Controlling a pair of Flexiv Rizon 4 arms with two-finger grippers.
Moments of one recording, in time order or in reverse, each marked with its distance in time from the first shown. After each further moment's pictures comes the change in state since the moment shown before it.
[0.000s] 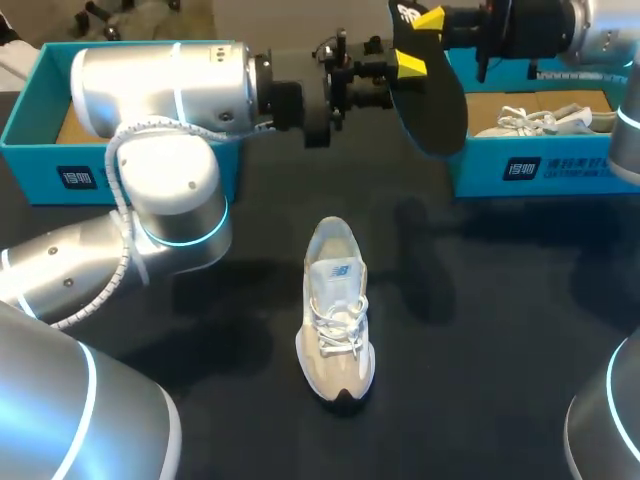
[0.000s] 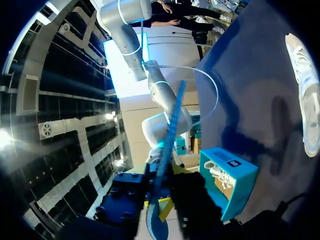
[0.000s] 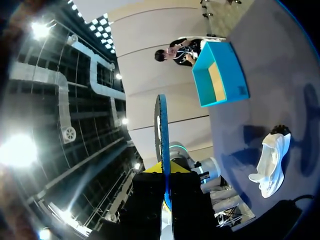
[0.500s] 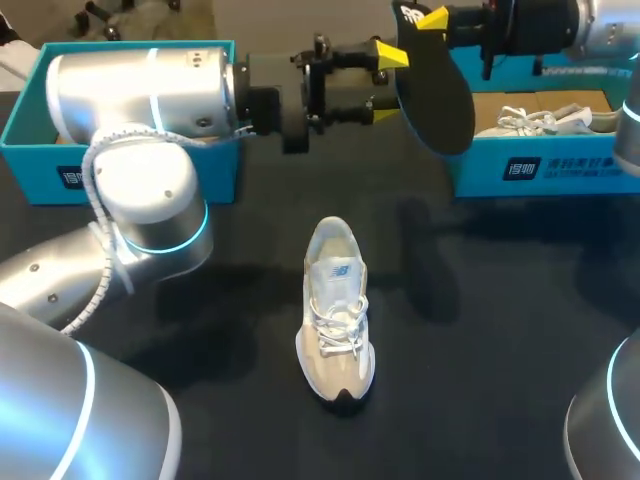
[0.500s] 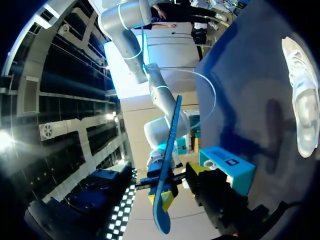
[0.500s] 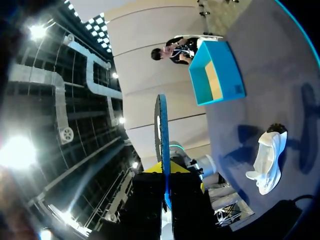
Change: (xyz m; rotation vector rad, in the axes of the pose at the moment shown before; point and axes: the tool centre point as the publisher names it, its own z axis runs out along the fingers) left arm -0.002 -0.007 -0.023 -0.003 -0.006 0.010; right arm -0.001 0.003 -0.006 0.016 -0.028 0.016
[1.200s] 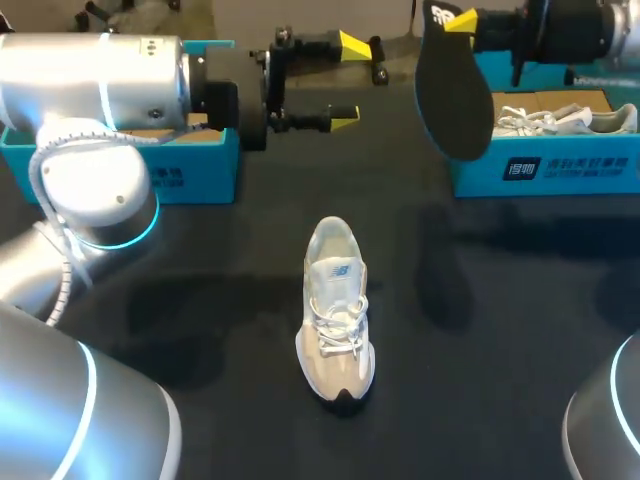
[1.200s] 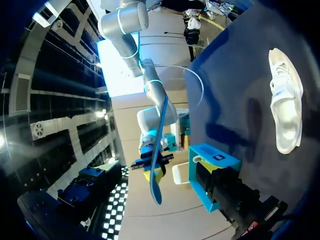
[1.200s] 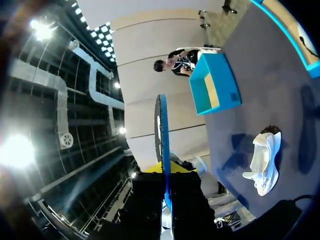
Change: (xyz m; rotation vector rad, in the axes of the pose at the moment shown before) left arm -0.003 -0.005 -0.049 -0.025 0.082 0.005; right arm 0.001 -0.013 -0.028 -0.104 -0.004 -0.013
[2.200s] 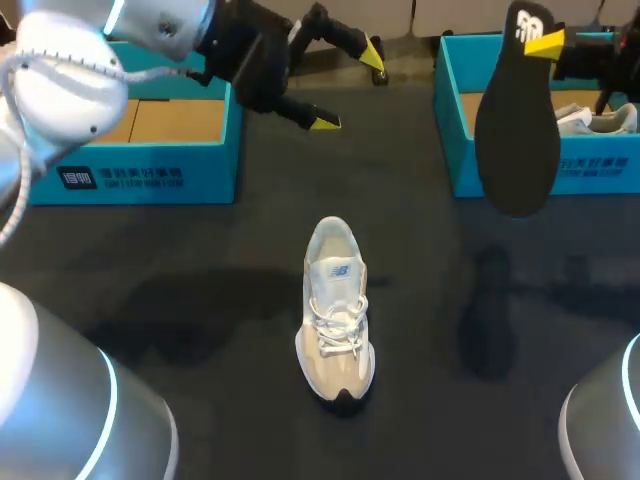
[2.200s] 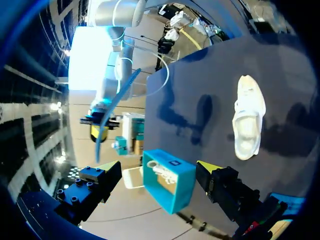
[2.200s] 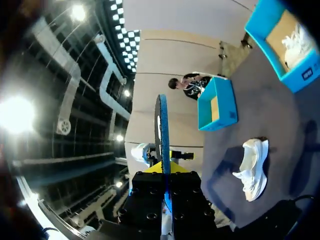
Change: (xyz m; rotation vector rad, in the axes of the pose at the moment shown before) left arm 0.014 0.001 -0.006 0.035 0.449 -0.112; right arm 0.008 -0.095 -0.070 -0.201 0.011 -0.228
